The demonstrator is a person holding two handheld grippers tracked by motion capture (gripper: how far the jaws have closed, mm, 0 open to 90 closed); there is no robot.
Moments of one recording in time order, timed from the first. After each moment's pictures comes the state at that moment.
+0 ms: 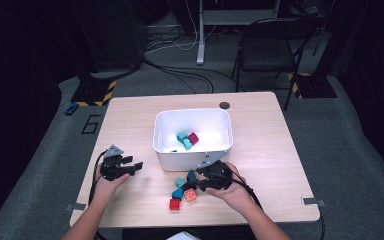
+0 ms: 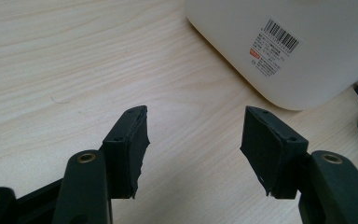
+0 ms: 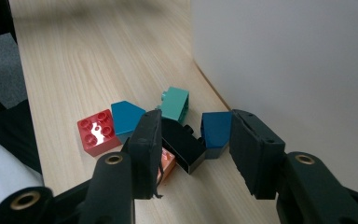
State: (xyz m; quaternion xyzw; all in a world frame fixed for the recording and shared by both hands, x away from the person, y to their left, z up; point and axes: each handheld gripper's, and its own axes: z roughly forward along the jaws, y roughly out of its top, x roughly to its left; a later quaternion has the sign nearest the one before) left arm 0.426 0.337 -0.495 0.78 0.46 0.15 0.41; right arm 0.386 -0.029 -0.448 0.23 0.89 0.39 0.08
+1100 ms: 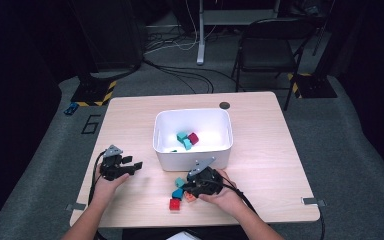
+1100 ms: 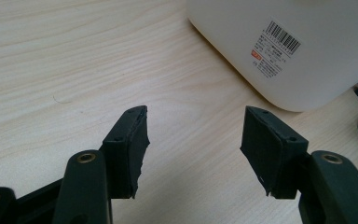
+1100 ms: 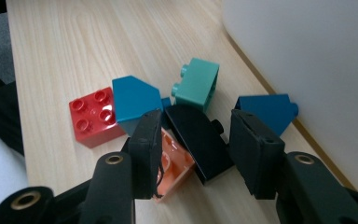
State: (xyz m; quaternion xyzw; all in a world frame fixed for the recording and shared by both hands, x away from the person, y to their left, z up) left arm 0.426 0.338 -0.494 0.78 0.46 0.15 0.41; right arm 0.388 -0.008 -0.487 0.22 0.90 0.36 0.05
